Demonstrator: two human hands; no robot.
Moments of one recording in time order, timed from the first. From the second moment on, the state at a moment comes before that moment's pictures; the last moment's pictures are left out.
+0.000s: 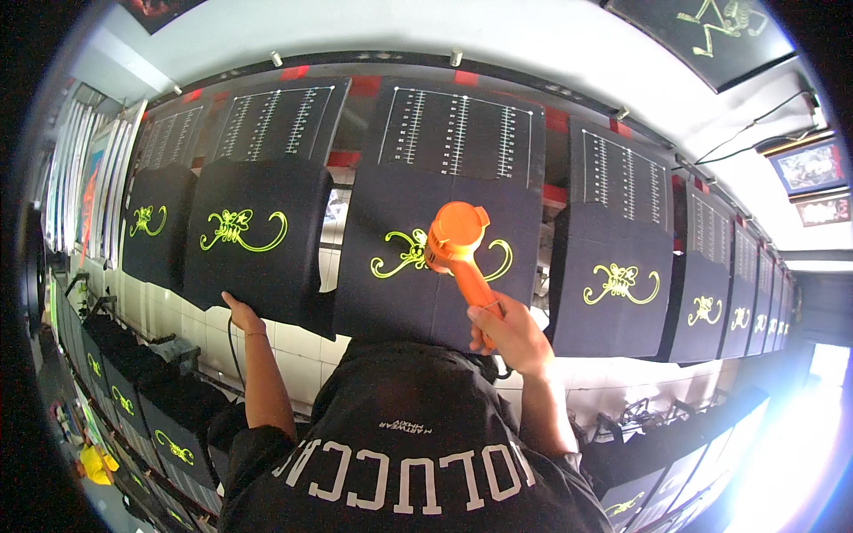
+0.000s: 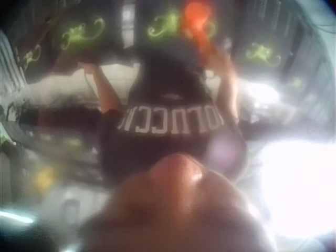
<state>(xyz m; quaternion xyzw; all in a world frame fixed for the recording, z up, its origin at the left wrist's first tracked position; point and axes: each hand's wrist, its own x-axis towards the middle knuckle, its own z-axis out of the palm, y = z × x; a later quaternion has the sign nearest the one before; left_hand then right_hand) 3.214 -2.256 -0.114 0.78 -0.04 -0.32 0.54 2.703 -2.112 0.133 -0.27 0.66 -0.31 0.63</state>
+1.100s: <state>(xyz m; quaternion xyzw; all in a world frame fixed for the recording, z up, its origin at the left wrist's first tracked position) 3.195 -2.262 -0.096 0.75 0.01 -0.33 0.57 2.759 -2.167 0.138 -0.29 0.70 -0.34 0.56</state>
